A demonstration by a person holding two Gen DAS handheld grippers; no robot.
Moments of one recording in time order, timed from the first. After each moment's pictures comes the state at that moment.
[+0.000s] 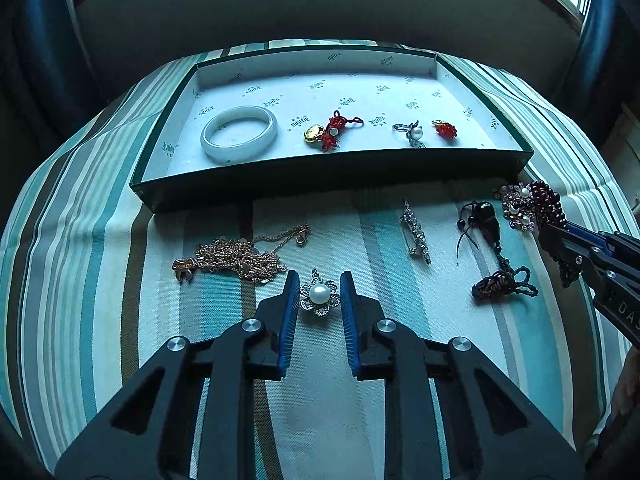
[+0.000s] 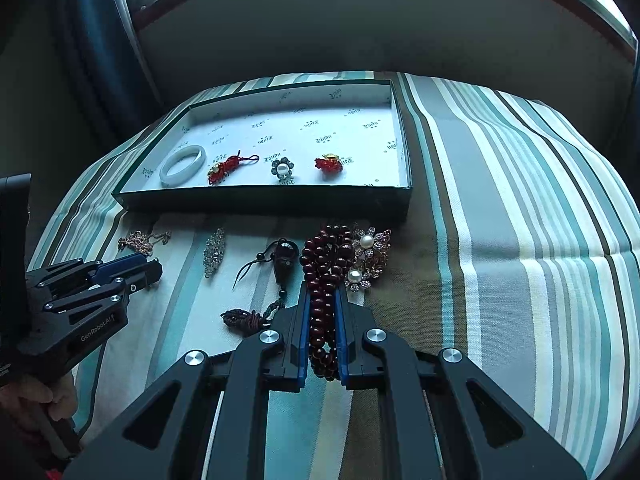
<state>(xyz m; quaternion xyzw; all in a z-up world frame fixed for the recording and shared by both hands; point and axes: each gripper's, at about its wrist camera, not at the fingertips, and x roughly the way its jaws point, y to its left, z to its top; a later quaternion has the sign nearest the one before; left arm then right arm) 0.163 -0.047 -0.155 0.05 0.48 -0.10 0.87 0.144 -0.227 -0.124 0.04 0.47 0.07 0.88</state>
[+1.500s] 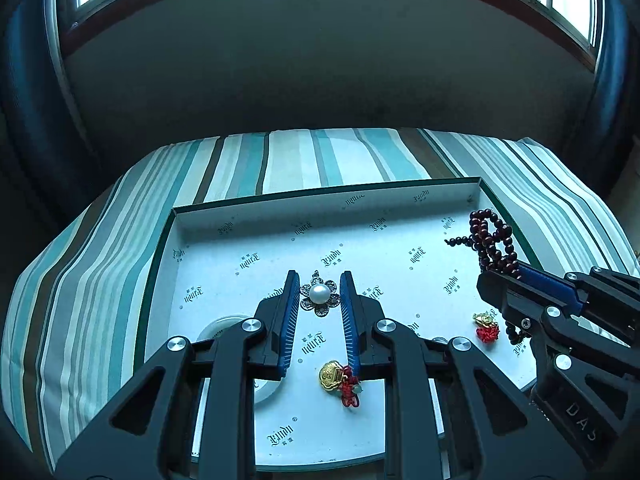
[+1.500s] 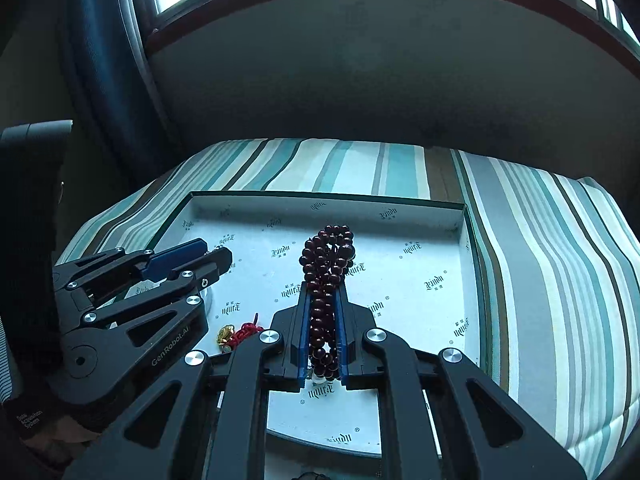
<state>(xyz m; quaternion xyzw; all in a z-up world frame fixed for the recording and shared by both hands) 0.315 -0.069 -0.113 0.05 0.41 -0.08 0.91 0.294 -0.182 -0.096 0.03 0.42 0.11 0.90</state>
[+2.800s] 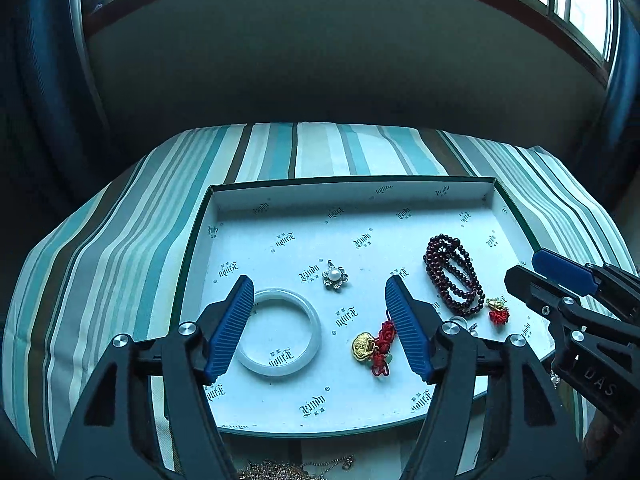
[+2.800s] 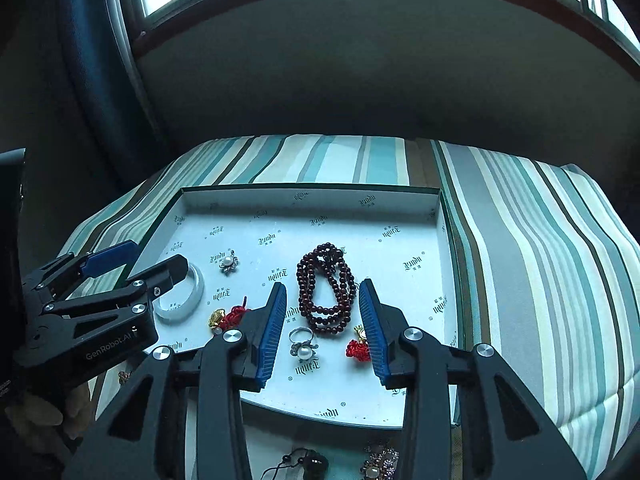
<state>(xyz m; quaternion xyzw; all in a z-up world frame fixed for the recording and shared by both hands) 0.284 -0.039 -0.102 0.03 0.41 -0.06 0.91 0.261 -0.192 -0.089 0.04 0.42 0.08 0.90</state>
